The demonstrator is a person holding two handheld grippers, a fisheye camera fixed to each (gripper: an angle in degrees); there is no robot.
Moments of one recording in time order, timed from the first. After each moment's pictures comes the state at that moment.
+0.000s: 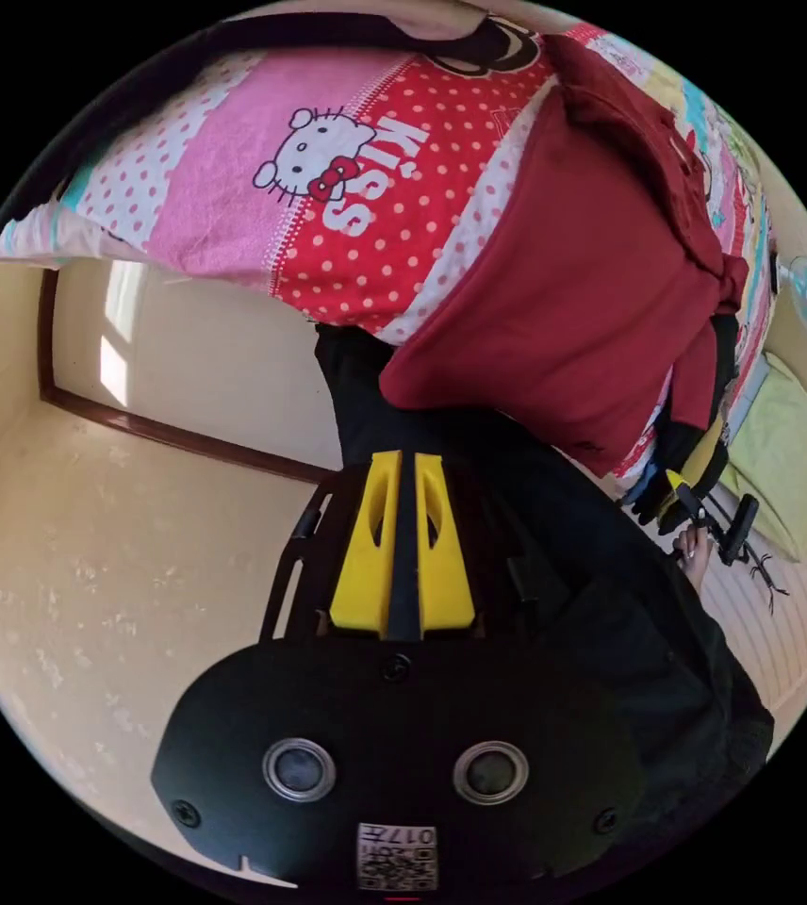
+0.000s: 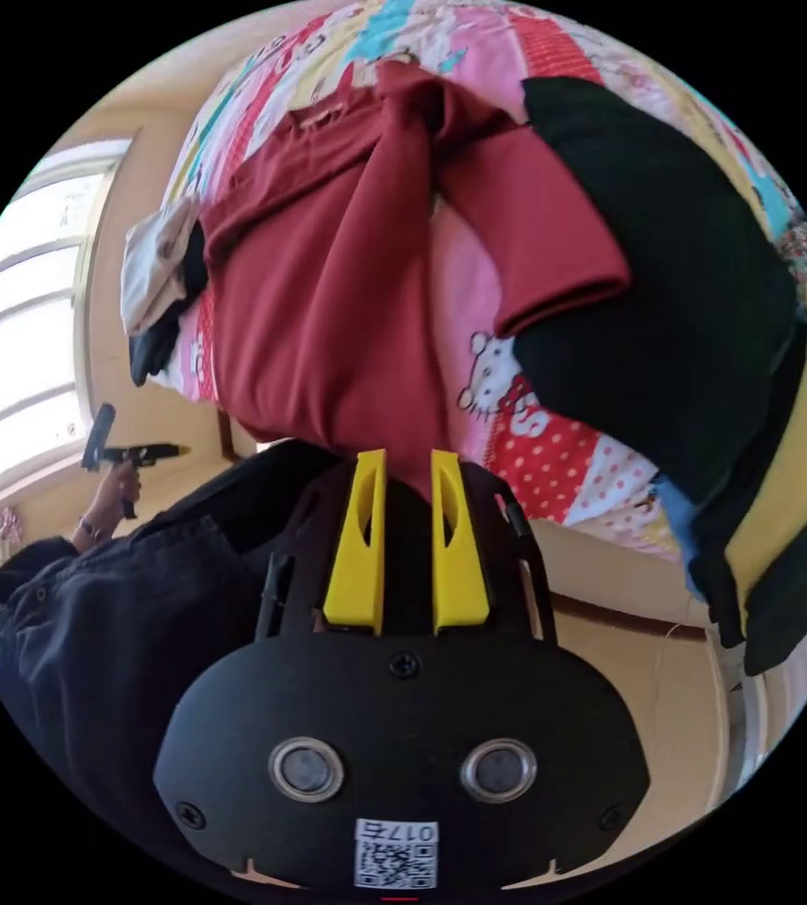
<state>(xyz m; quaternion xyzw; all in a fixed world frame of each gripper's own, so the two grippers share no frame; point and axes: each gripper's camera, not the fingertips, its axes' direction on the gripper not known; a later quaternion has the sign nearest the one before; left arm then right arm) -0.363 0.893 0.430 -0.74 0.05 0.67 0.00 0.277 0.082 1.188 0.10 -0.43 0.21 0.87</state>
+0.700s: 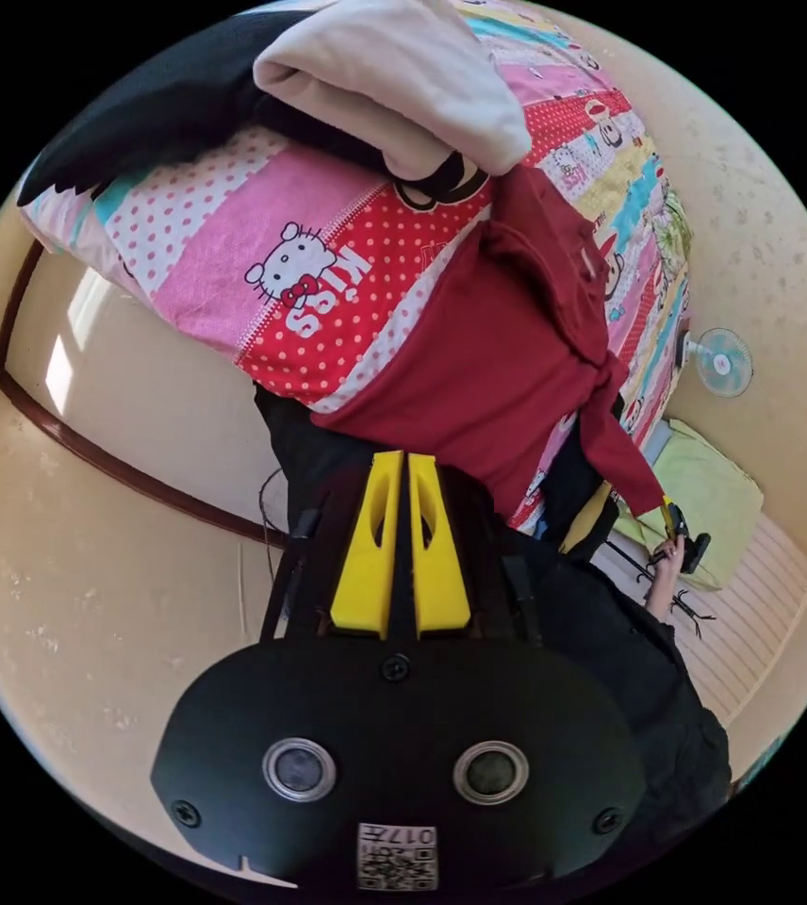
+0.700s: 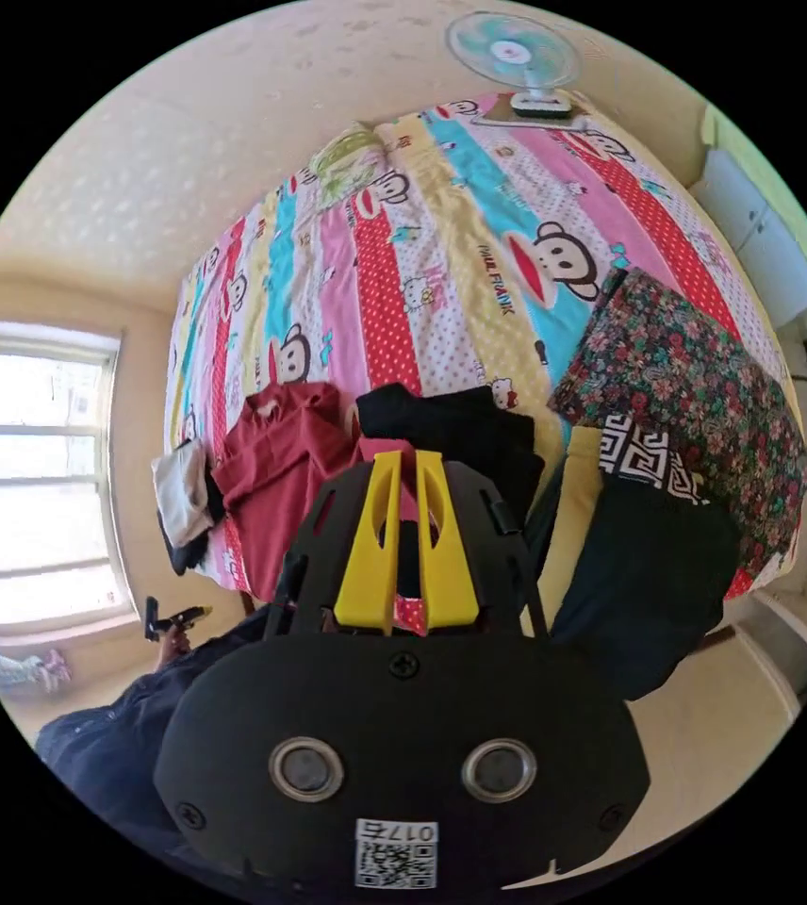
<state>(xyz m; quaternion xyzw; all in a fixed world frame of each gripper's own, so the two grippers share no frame) -0.294 0.828 0.411 -0.82 0.10 0.56 0.09 0.578 0.182 1.061 0.23 -0.41 0.40 0.79</state>
